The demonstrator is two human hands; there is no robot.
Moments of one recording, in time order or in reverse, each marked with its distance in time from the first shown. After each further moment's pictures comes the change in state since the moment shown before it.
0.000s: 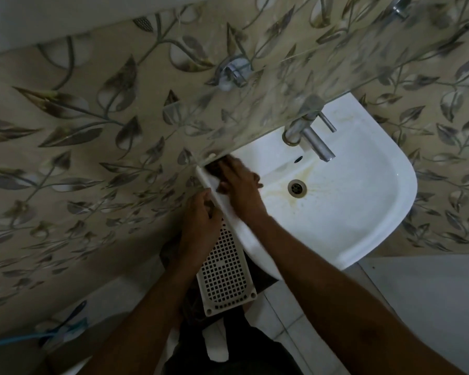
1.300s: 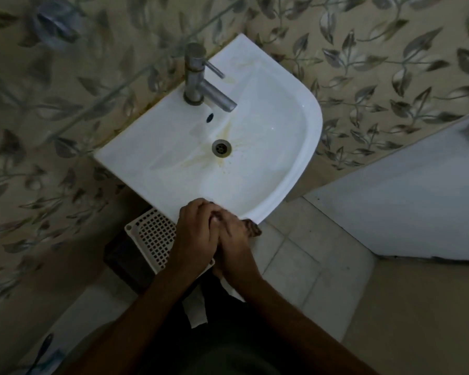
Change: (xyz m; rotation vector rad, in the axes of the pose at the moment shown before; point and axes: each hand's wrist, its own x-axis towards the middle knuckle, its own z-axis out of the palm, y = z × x) left_hand -0.091 -0.007 0.097 0.360 -0.319 0.629; right_hand -0.233 0.028 -0.015 0.002 0.233 0.268
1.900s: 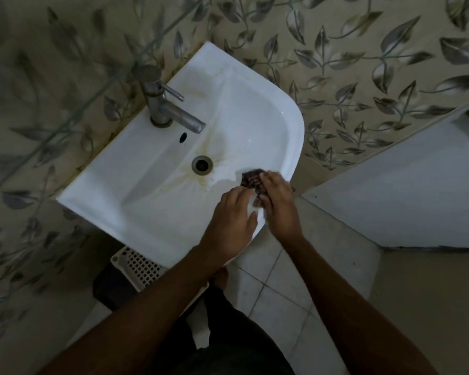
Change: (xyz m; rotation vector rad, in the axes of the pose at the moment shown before) left_hand 0.103 0.073 0.059 0.013 -0.308 0.118; right_hand 0.083 0.152 -0.088 -0.091 0.158 0.240
